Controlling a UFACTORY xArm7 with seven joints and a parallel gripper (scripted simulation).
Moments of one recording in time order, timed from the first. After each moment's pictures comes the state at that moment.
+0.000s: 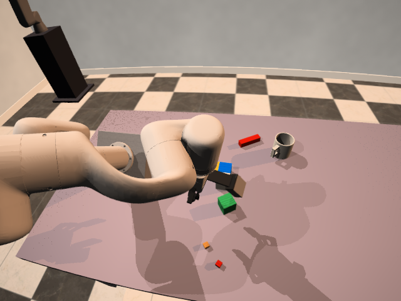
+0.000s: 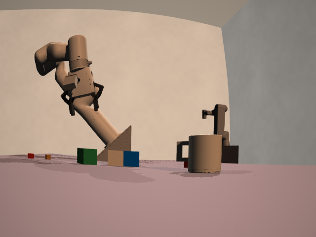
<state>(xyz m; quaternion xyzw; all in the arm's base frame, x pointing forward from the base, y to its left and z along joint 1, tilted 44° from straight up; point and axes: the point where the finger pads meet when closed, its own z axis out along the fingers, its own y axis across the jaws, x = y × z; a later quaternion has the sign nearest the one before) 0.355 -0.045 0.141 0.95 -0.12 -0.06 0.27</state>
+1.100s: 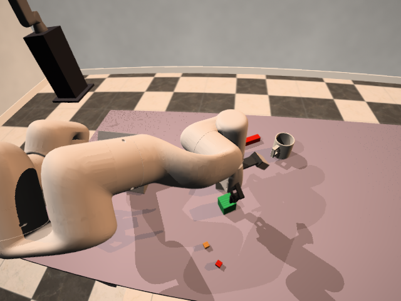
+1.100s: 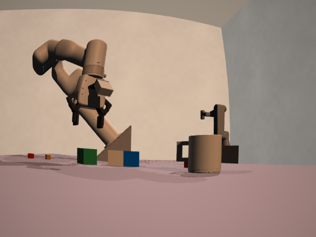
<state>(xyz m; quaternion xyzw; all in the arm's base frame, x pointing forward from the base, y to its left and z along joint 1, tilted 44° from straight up) 0.436 -0.068 0.082 0.89 0.25 -0.13 0.36</state>
